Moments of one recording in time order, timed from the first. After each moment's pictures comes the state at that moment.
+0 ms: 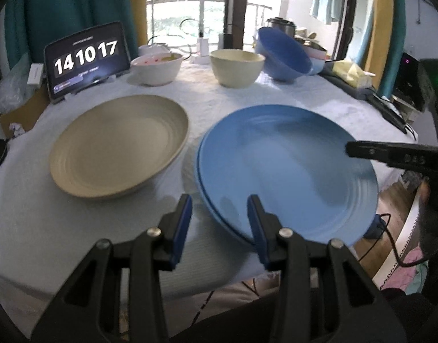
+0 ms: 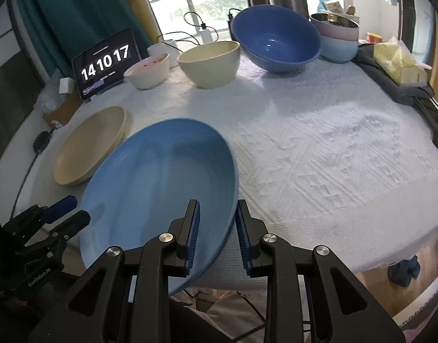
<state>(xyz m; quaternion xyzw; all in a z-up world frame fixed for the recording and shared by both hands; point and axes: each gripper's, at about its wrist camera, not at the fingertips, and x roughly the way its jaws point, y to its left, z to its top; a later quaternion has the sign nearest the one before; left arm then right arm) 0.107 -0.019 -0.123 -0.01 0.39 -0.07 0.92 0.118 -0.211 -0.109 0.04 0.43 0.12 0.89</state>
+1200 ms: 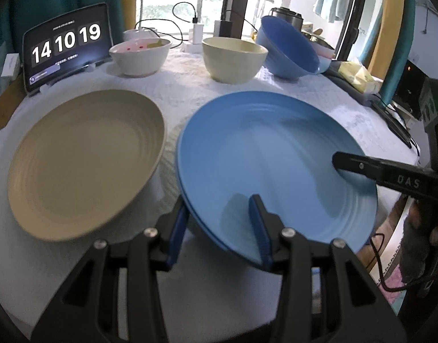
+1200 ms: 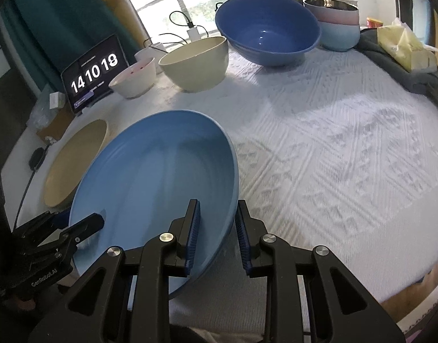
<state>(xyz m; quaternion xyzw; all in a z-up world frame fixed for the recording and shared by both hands) 0.166 -0.036 -0.136 -0.03 0.42 -0.10 0.90 0.166 -0.222 -0.129 0.07 0.43 0.13 0.89</state>
